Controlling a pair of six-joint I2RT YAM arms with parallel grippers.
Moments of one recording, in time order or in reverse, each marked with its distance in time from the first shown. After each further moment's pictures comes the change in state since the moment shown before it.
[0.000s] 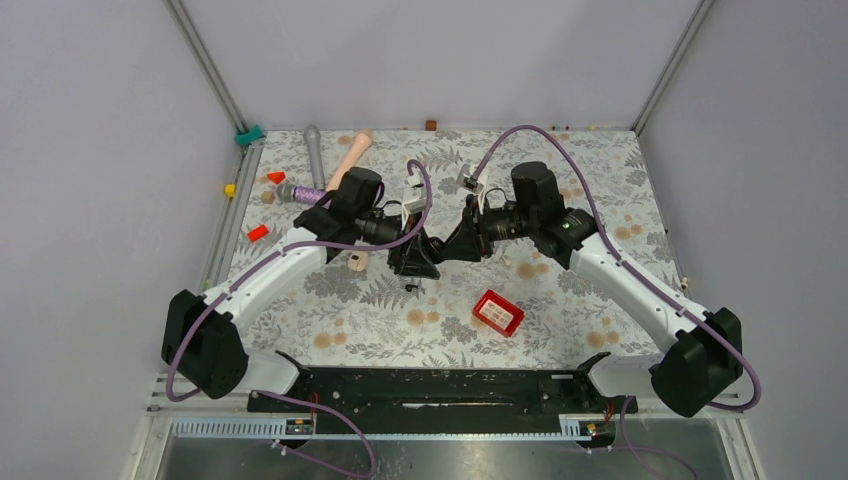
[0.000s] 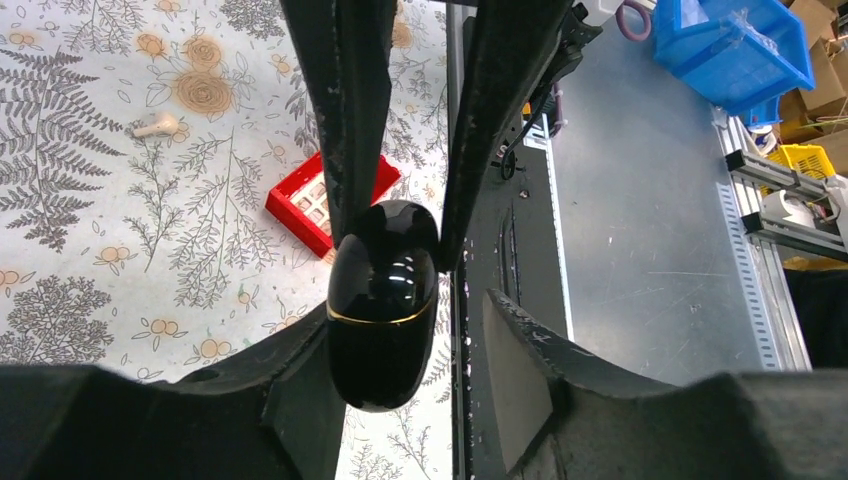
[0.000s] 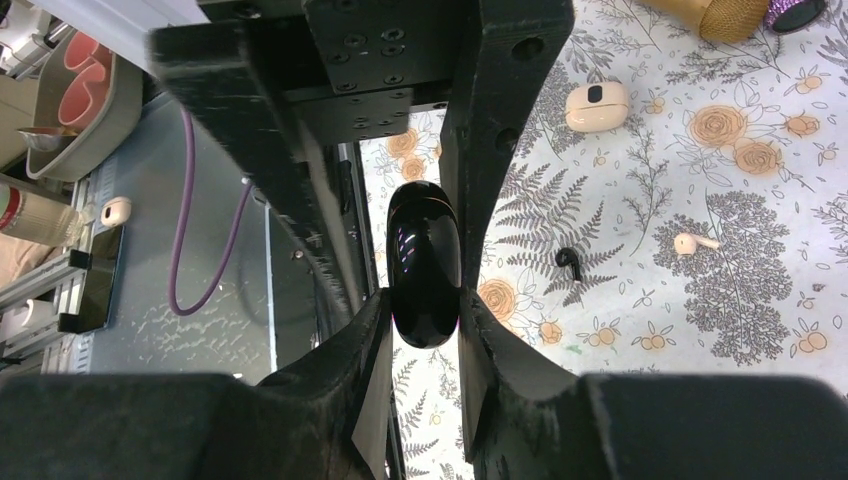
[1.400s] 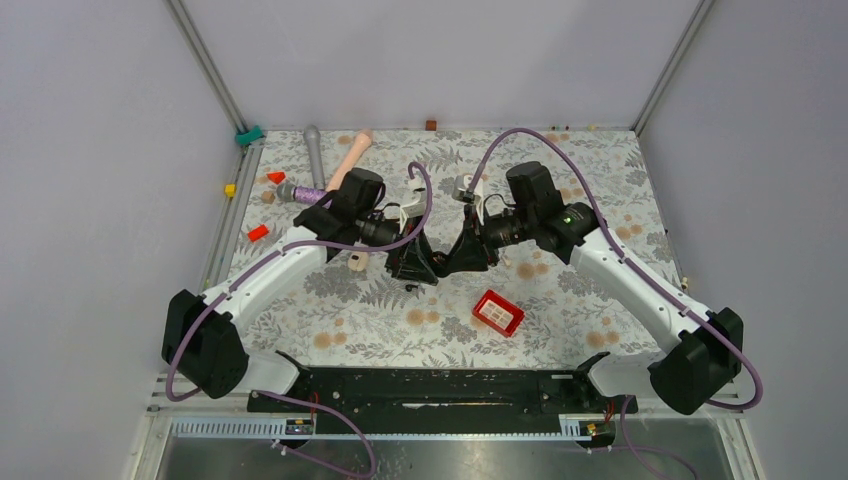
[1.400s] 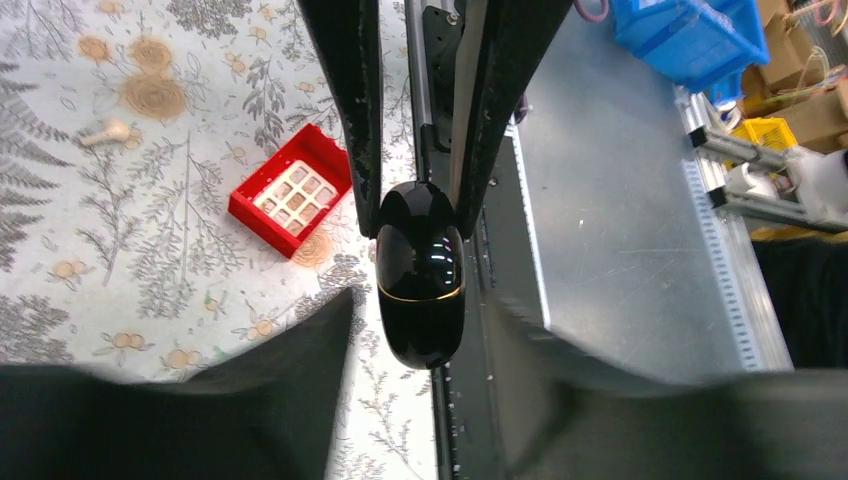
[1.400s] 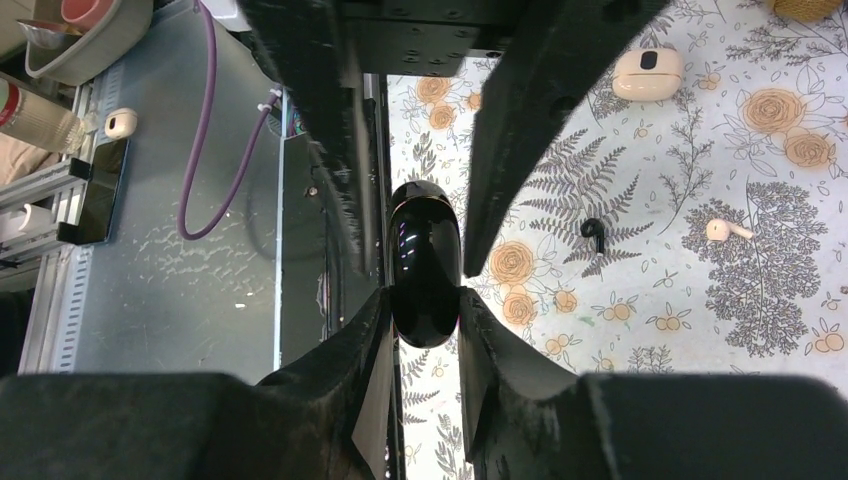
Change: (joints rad) left arm -0.005 0.002 0.015 -0.071 0.074 0.056; right arm 0.013 0.014 0.078 -0.248 -0.061 -0.232
